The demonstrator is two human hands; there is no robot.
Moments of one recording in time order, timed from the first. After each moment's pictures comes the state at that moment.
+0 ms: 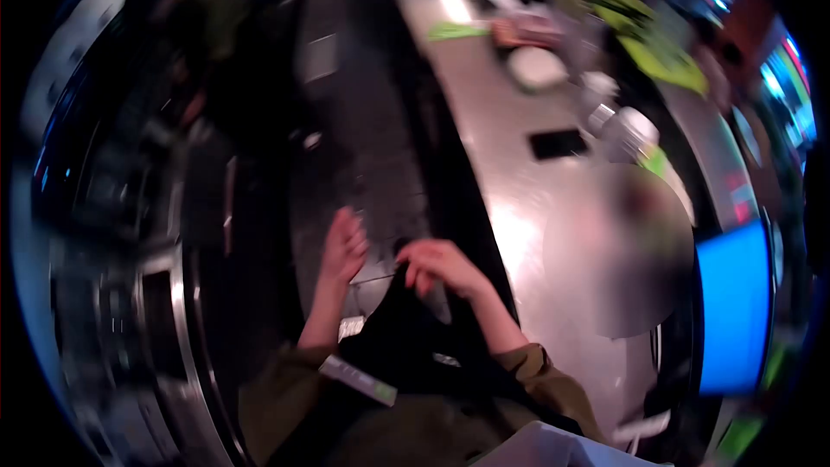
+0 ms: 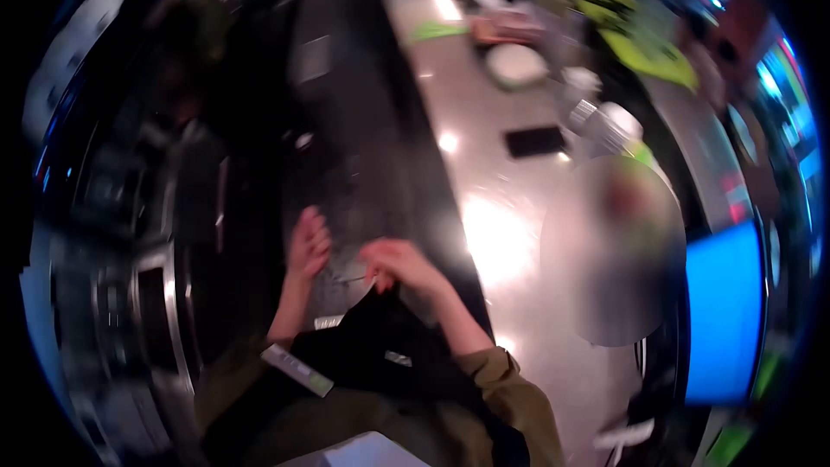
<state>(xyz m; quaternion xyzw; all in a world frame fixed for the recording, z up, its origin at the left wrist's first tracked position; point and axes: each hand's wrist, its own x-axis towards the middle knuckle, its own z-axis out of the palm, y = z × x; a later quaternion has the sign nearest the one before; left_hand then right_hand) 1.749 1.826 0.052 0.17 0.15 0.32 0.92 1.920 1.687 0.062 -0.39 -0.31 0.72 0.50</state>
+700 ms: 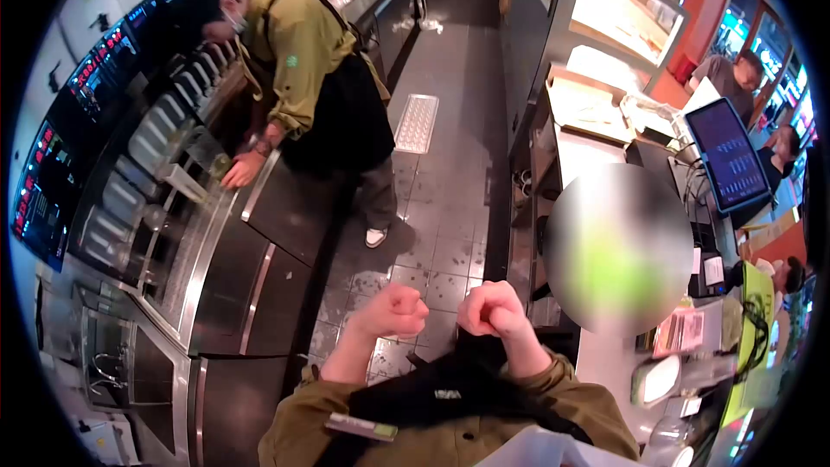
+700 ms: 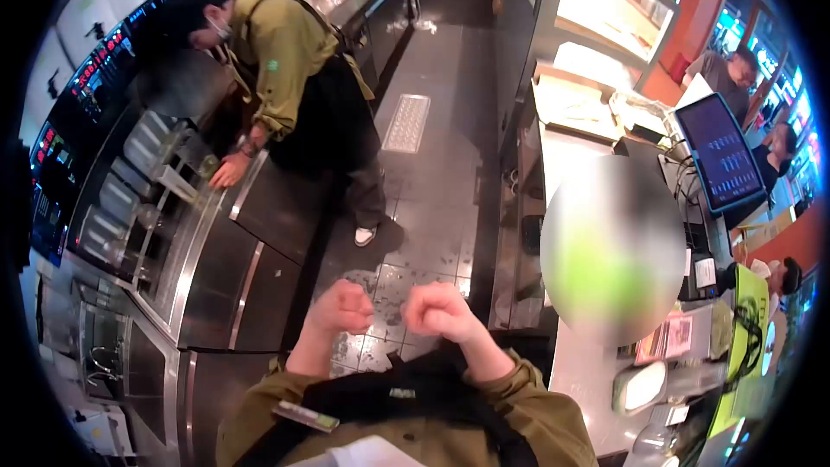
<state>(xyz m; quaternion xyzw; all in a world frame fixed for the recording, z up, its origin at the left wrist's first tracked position) 1.840 2.352 0.097 0.46 0.02 0.30 0.84 2.026 2.304 0.126 -0.10 -0.52 0.65 0.55</state>
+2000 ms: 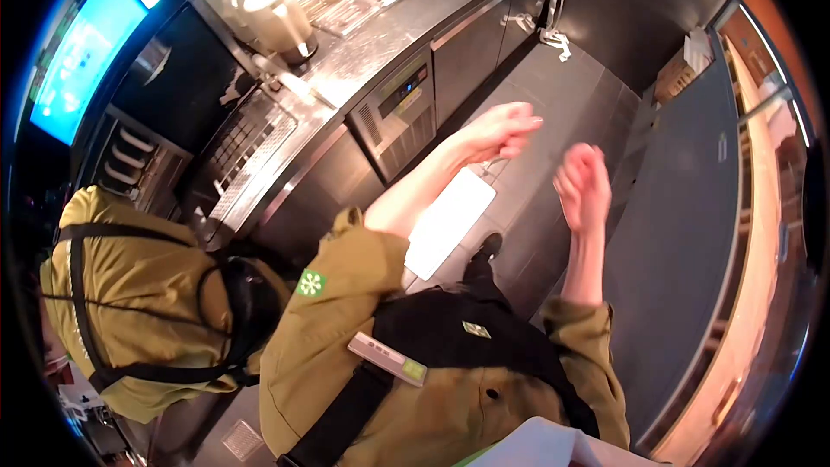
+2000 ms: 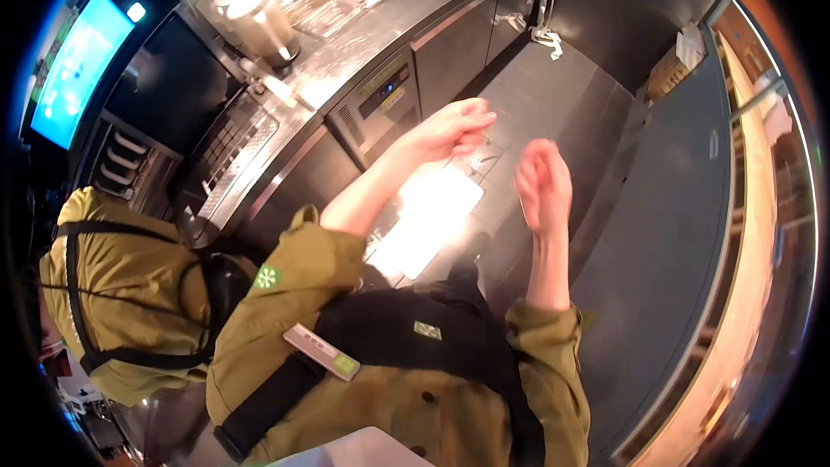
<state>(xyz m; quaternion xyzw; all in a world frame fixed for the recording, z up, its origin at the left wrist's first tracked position) 2.126 3.573 0.035 0.76 0.39 0.30 0.43 2.327 3.552 0.095 -0.21 -0.36 0.73 0.54</state>
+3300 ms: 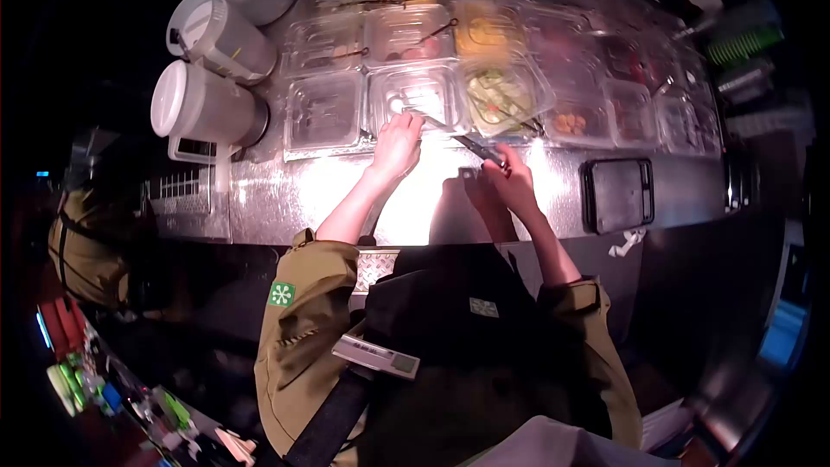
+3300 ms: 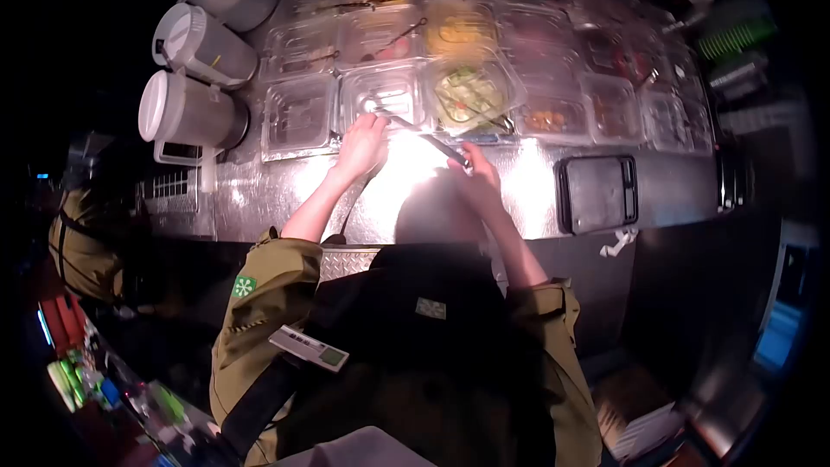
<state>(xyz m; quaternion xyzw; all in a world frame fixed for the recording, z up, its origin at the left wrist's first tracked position) 1.853 4.154 -0.047 0.40 0.90 0.20 -0.02 2.003 4.338 -0.056 -0.22 -0.82 0.53 0.07</state>
